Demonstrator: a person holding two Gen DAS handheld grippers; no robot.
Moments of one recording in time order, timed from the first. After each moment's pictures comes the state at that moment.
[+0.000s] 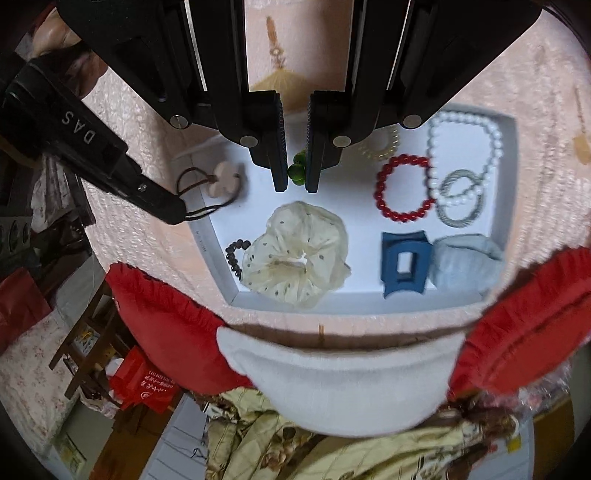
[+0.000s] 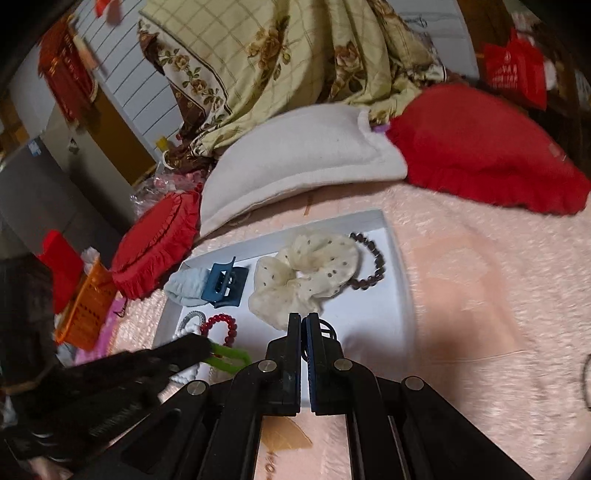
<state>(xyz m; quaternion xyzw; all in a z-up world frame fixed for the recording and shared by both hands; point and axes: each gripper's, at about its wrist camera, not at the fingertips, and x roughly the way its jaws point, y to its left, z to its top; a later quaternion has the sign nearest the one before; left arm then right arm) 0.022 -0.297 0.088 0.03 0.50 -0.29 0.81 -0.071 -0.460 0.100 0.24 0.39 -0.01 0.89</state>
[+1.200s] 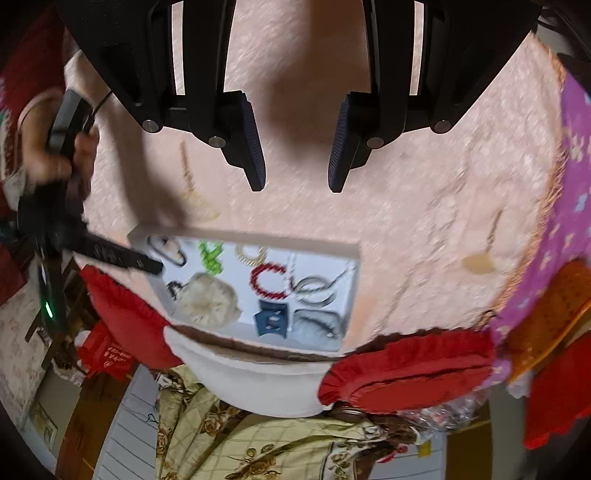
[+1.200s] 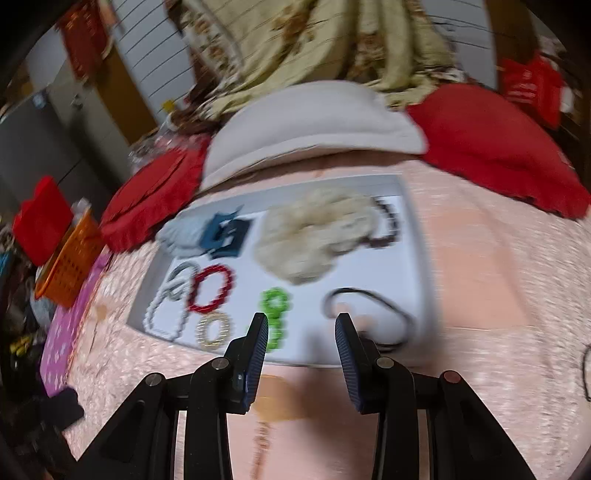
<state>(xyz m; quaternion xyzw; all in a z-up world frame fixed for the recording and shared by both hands) -0.103 -0.132 0.097 0.01 0.46 -0.19 0.87 -0.078 -0.410 0.083 0.16 0.43 0.00 0.89</state>
